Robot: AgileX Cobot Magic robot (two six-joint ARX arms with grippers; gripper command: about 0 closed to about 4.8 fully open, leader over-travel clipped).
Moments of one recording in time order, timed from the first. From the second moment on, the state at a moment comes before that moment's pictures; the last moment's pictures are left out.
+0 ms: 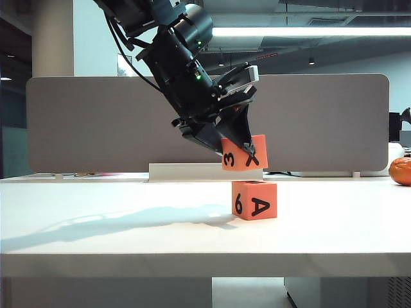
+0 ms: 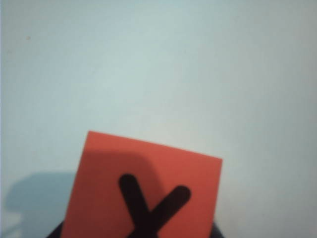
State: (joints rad) left arm -0.63 1.97 1.56 -0.40 0.27 0.16; right arm -0.01 0.00 0.01 -0.14 -0.55 0.19
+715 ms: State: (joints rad) left arm -0.64 2.00 1.56 -0.39 0.27 0.16; right arm -0.01 0.00 0.01 -0.14 -0.55 0.19
